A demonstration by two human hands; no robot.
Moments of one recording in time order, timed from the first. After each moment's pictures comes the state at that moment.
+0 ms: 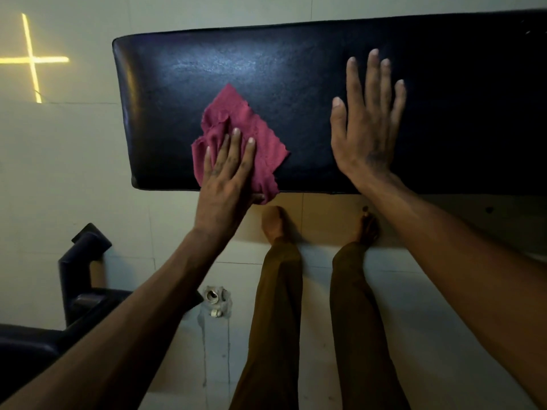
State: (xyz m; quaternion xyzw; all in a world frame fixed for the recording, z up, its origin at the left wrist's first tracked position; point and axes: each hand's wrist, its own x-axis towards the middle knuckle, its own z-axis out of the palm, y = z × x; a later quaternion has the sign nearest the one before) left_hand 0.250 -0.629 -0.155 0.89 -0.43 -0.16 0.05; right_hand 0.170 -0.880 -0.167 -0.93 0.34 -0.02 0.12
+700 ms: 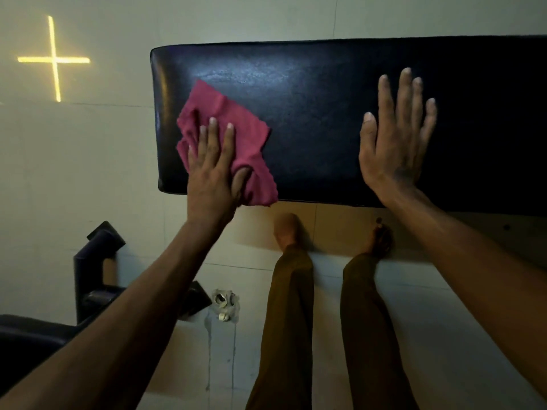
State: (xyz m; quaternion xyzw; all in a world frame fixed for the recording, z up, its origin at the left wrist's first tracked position) left_hand 0.294 -0.610 -0.151 0.93 -0.33 -0.14 0.07; right_hand 0.168 -0.879 -0.169 -0.93 0.35 -0.02 0.12
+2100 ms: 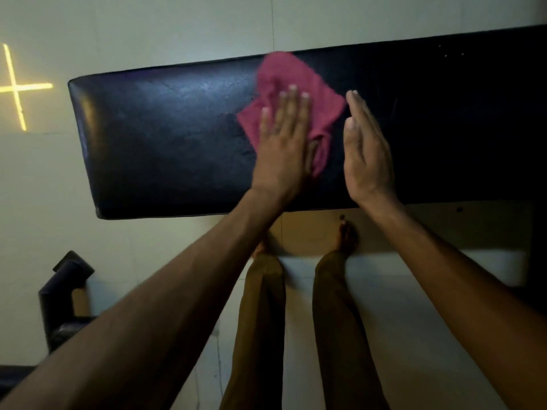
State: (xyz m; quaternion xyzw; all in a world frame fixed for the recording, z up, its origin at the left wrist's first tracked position) left_hand 0.218 -0.829 -0.140 0.87 -0.42 -0.23 0.07; right_hand 0.115 -0.930 -0.125 -0.81 0.37 -0.06 0.45
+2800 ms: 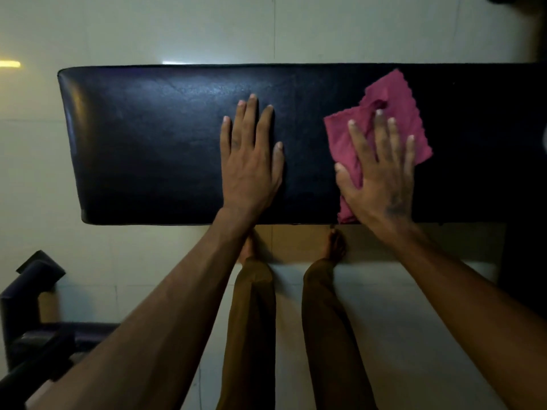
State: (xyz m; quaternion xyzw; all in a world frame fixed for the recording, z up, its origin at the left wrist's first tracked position) left_hand 0.250 -0.781 -0.159 0.92 -0.35 -0.10 0.12; right_hand 0.095 -0.944 -0.152 -0.95 0.30 0.08 0.10
